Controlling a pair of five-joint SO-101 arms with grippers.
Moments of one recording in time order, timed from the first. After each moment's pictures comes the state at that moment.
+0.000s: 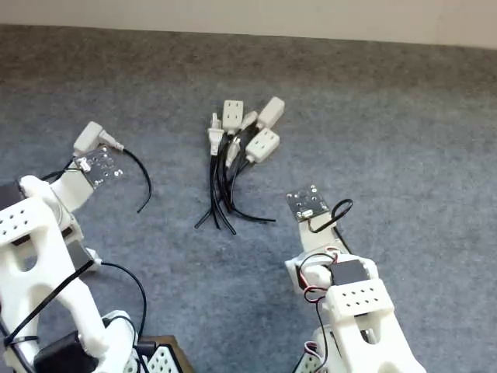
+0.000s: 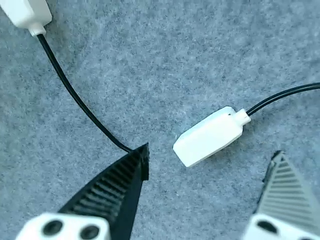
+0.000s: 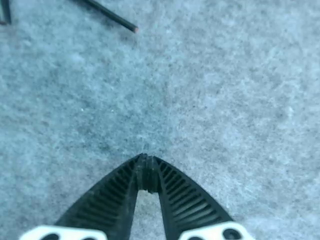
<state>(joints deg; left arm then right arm) -37.0 -26.7 35.8 72.0 -81.1 -17.0 -53.9 79.3 49.9 10.6</state>
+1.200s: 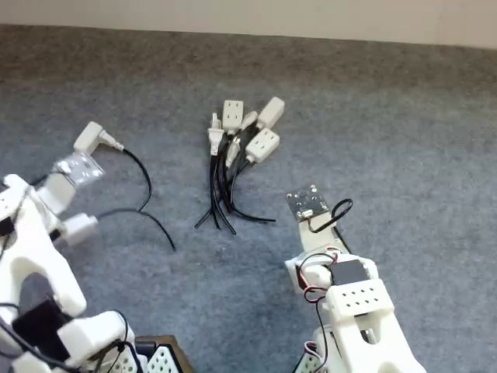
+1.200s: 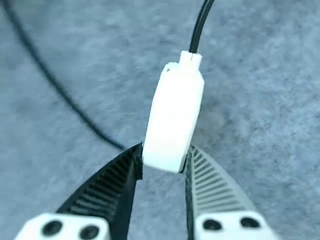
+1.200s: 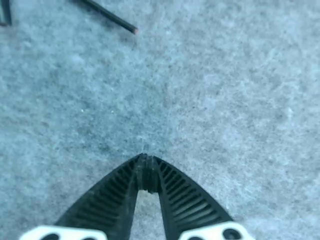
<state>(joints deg) -43.6 -13.8 31.9 69.2 -78.6 -17.0 -53.9 79.3 49.8 10.6</state>
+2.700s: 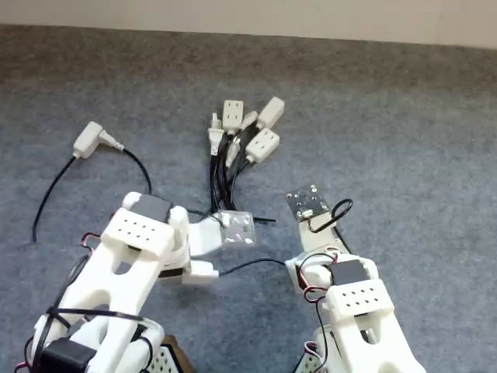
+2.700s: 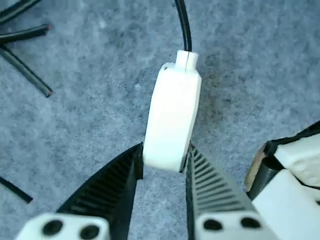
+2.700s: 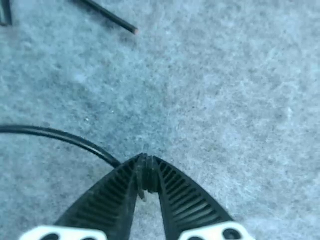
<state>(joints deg) 10.8 -29.6 51.4 79.4 -62.1 -17.0 -53.9 79.3 49.8 10.6</state>
